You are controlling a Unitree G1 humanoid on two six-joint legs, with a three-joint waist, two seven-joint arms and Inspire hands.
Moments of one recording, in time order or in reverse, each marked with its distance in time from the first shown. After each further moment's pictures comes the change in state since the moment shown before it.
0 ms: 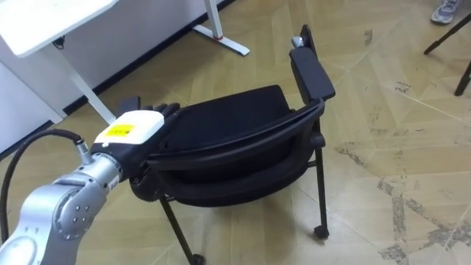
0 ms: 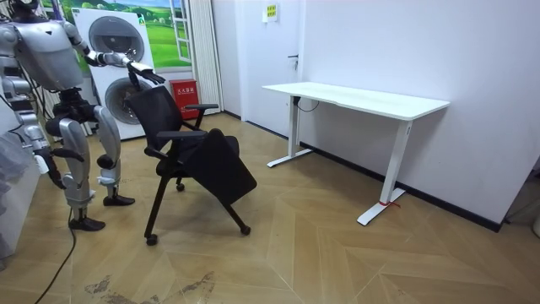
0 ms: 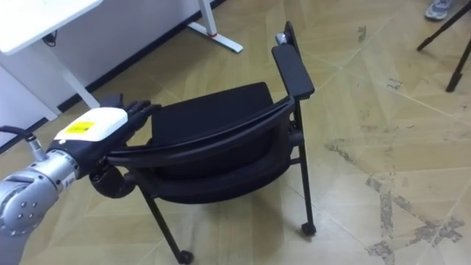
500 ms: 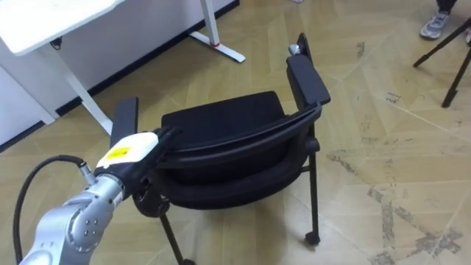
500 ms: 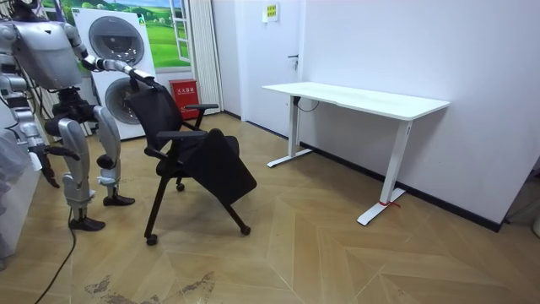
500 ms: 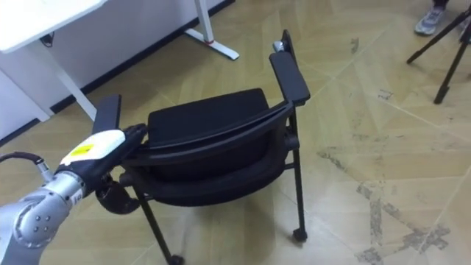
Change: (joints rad) left arm 0.041 -0.093 0.002 0.154 0.000 0.014 0.117; right arm 0.049 0.031 0.001 -0.040 0.026 0.009 -0.024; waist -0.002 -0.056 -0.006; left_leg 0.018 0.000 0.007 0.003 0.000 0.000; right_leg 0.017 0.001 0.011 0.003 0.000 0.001
